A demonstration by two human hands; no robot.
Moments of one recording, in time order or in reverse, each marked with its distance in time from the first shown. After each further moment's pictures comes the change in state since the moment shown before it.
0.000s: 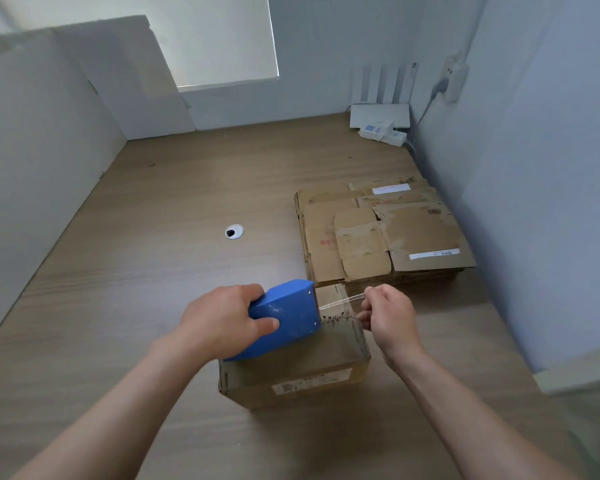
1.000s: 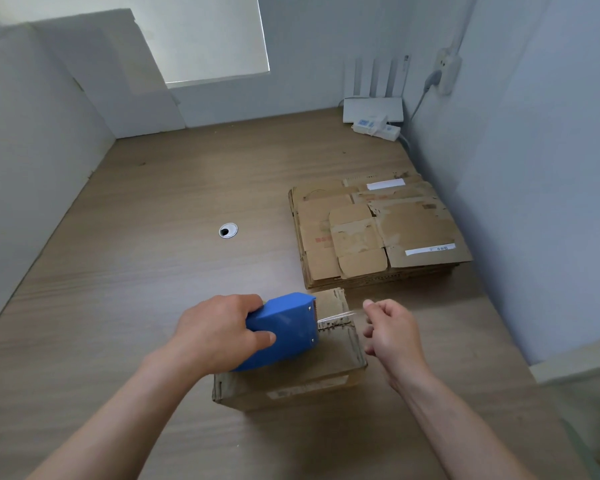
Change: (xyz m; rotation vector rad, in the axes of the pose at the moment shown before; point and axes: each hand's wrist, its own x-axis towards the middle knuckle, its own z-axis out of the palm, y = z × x) left_hand -0.010 0.006 -0.003 0.036 -0.050 -0.003; right_hand -0.028 -0.005 -0.007 0.055 0.015 0.161
